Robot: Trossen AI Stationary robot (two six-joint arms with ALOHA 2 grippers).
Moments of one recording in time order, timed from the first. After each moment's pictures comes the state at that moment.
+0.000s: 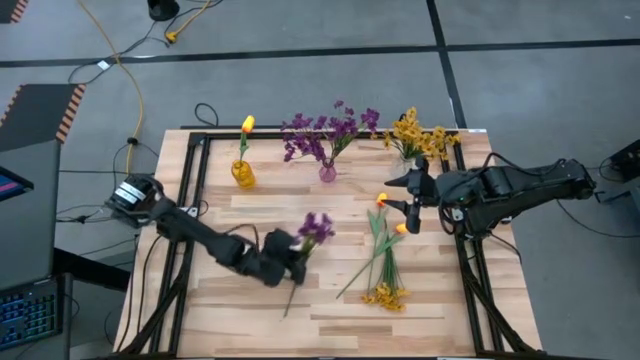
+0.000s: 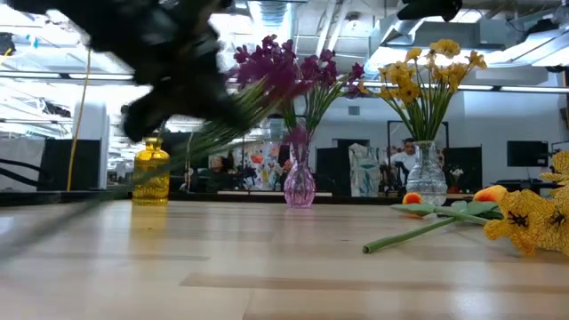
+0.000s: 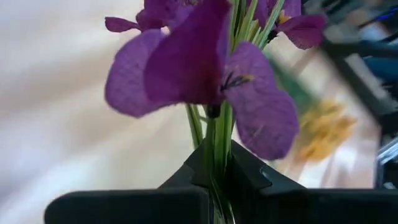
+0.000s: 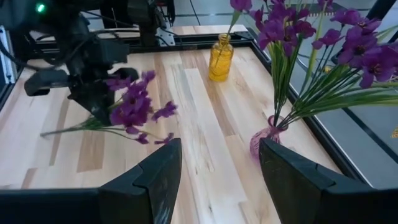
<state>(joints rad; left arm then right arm) -0.45 1.64 0.85 0.04 -0.62 -1.19 0.19 0.91 0.99 -0.56 0.42 0.13</state>
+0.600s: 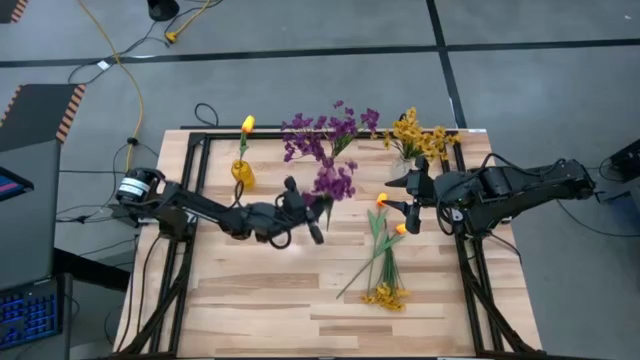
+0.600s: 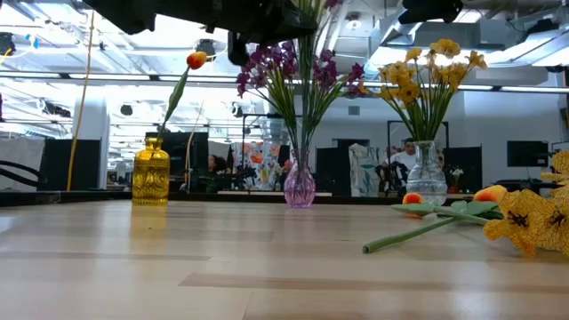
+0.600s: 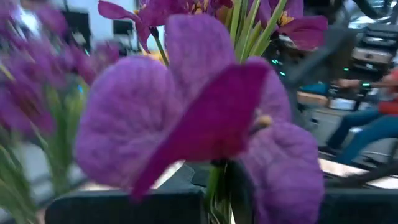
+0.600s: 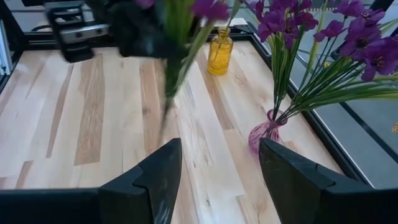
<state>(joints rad) -0.17 1.64 0.85 0.88 -0.64 -0.04 0.19 0.92 0.99 -0.58 0.42 0.13</state>
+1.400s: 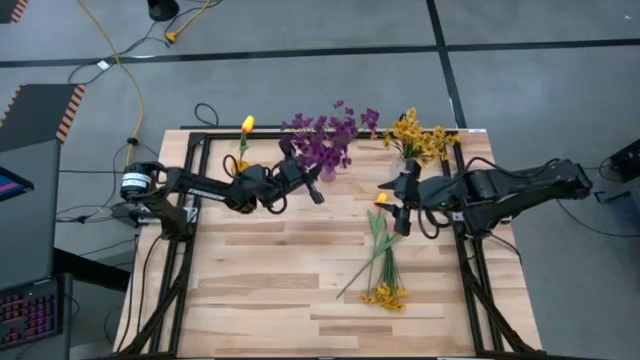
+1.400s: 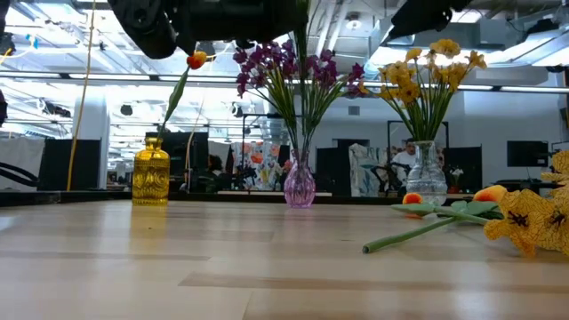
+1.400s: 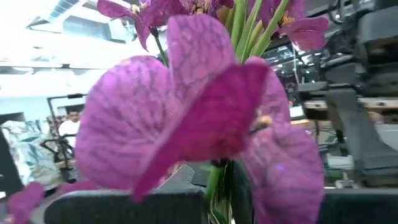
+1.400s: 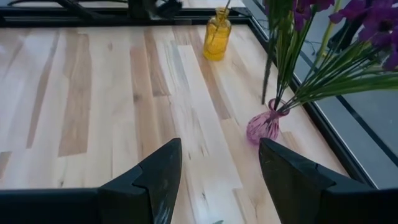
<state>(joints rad) 0.11 1.64 0.85 1.15 -0.36 0.38 0.17 1.00 0.99 -0.57 0.43 0.13</state>
